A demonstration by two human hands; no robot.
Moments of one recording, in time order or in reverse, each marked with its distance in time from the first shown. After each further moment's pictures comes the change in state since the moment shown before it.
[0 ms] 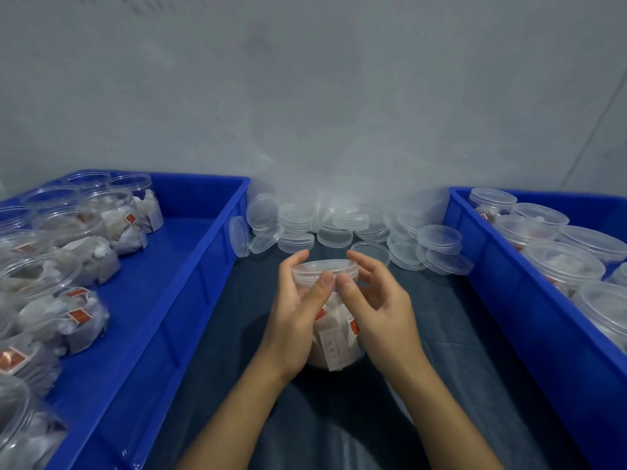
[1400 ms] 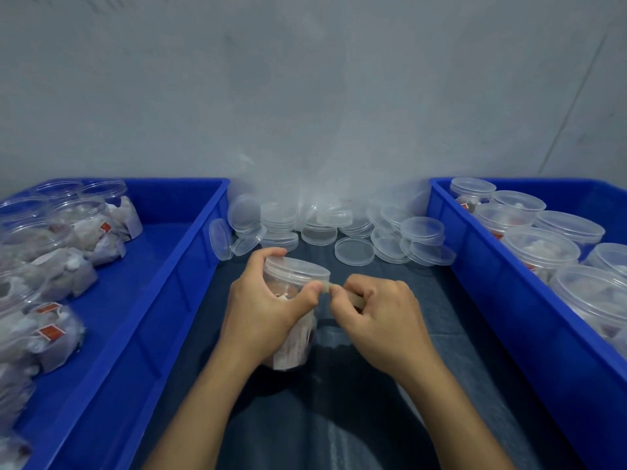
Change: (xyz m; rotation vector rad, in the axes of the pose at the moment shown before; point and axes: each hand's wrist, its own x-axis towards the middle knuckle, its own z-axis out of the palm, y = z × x) left_hand 0.011 0.020 -0.017 0.531 0.169 0.058; right_hand 0.005 -0.006 -0.026 -0.791 -0.019 -0.221
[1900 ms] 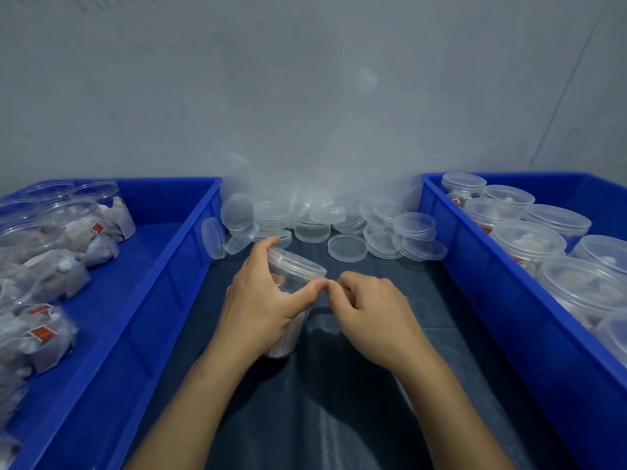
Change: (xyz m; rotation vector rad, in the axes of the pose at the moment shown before) left_hand 0.005 0.003 0.005 0.179 -0.052 0.065; right_hand 0.001 0.009 -0.001 -0.068 -0.131 0.098
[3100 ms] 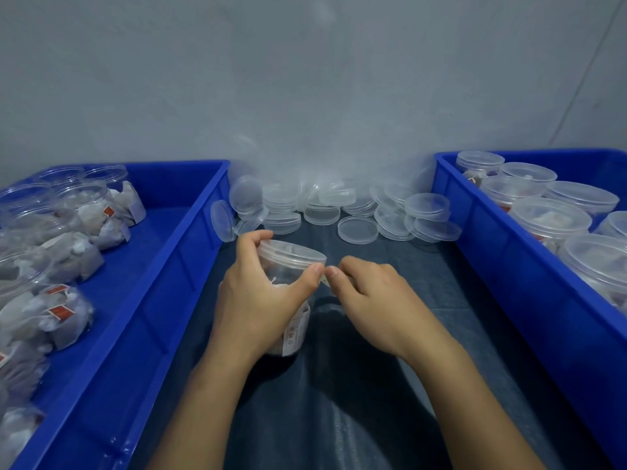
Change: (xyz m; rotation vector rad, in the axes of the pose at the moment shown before) left_hand -0.027 0.002 -0.010 -0.025 0.112 -0.060; right_hand -0.008 -0.013 -0.006 0.021 -0.214 0.035
